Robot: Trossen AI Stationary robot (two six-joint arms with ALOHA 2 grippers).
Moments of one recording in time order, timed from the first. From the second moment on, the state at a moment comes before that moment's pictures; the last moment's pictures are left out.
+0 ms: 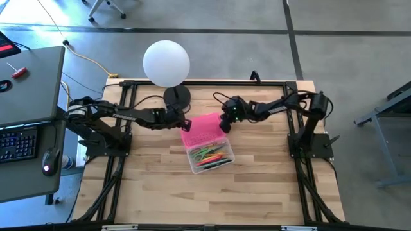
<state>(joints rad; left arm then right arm) 0.20 1.47 0.70 -0.20 -0.39 -0.89 -0.39 1.79 0.77 0.30 -0.08 0.20</state>
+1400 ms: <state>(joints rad) 0.18 1.59 0.71 -0.16 -0.34 -0.90 0.31 1.60 0.76 0.04 0.06 0.31</state>
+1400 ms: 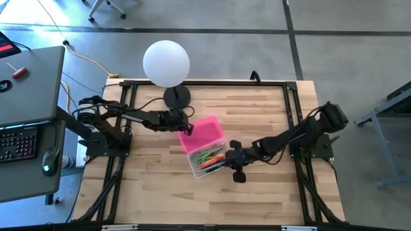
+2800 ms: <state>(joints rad) 0.11 1.58 0.93 -0.07 -0.20 -0.66 0.31 1.64 0.76 0.00 0.20 0.28</state>
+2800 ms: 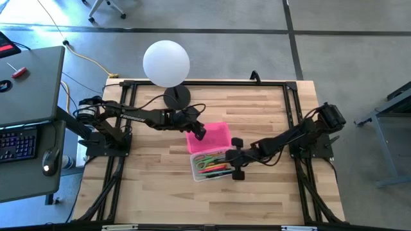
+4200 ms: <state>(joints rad) -0.11 1.39 0.58 -0.14 -0.39 -1.20 -0.09 1.49 0.52 0.08 0.27 0.41</state>
